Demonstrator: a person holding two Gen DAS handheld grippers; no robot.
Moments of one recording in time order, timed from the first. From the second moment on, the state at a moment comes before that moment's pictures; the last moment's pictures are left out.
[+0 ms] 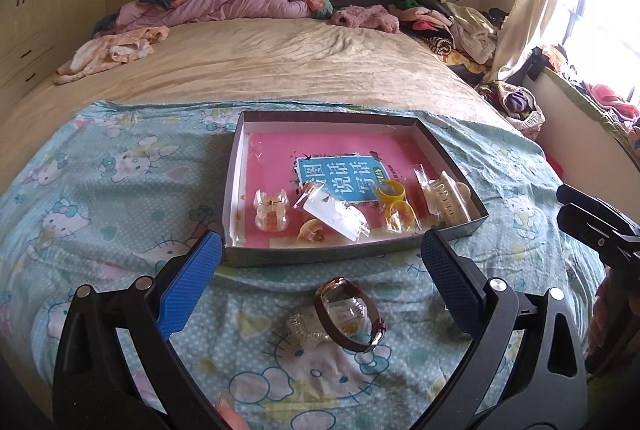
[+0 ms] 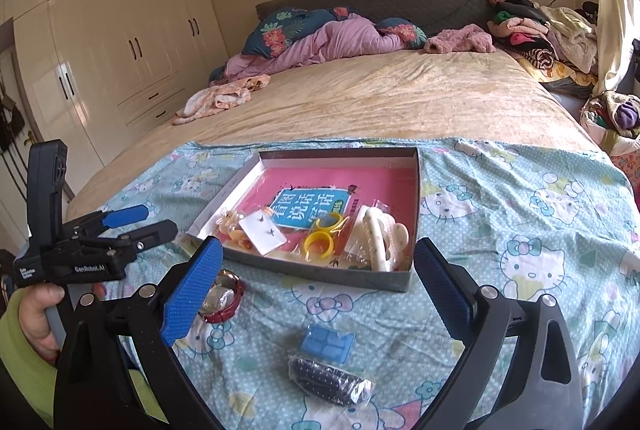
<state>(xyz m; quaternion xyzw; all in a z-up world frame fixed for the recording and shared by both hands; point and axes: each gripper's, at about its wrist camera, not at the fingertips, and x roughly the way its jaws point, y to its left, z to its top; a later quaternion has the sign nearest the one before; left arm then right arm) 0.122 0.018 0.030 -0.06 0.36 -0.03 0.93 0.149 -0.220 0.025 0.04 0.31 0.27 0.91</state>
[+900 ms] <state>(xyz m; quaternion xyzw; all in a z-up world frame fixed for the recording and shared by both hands) 0.093 0.008 -0.005 -0.03 0.39 -0.03 0.92 0.116 -0.215 -0.026 0.03 0.39 0.27 0.88</state>
